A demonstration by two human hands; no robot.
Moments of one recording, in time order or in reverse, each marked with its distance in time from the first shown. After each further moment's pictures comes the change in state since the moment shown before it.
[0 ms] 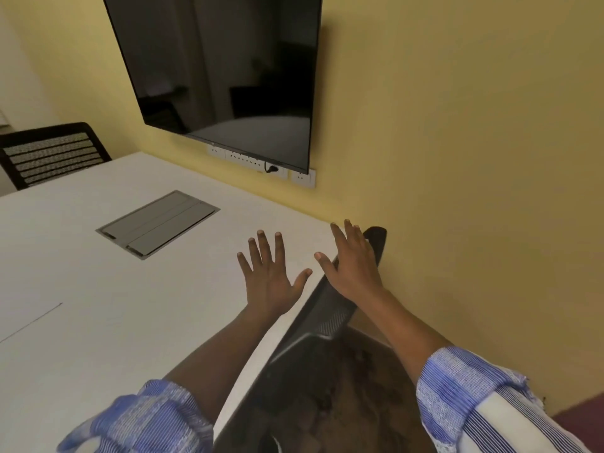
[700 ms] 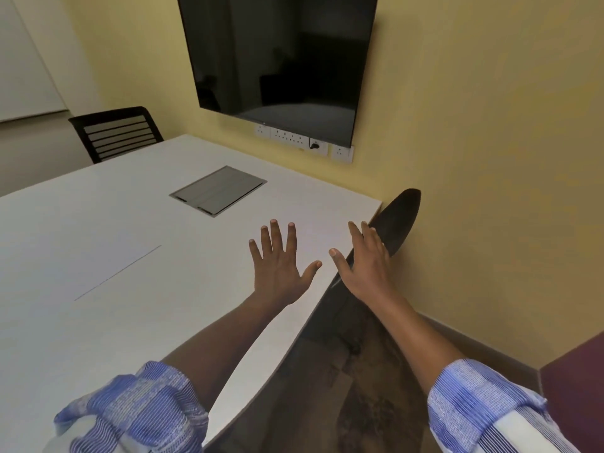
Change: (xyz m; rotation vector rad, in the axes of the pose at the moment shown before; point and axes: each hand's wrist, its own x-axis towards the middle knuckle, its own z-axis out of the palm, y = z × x) left_hand -0.204 -0.153 -0.120 0.040 -0.002 0.062; right_hand -0.202 -0.196 0.008 0.020 0.015 0.094
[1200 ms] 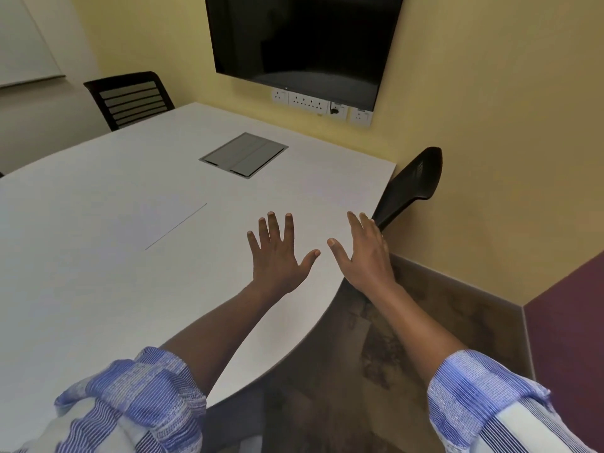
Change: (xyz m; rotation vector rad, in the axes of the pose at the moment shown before) left_hand -0.156 -0.185 -0.054 -0.076 -0.063 0.030; right_hand -0.167 -0.205 0.044 0.005 -0.028 0.101
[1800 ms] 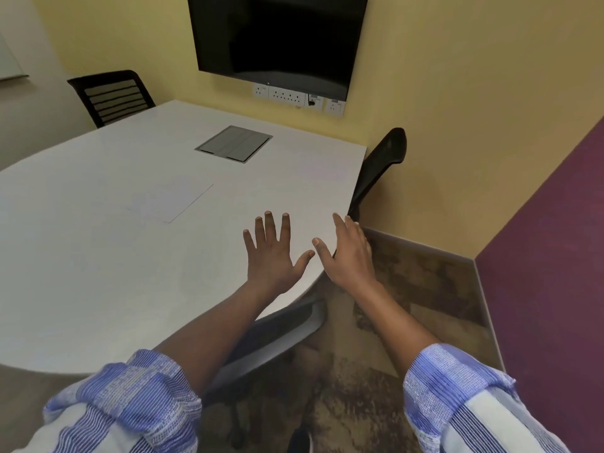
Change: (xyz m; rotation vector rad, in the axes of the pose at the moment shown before) left_hand -0.202 -0.104 -0.084 -0.016 0.010 0.184; right_hand -0.221 -0.151 0.015 0.029 0.086 0.151
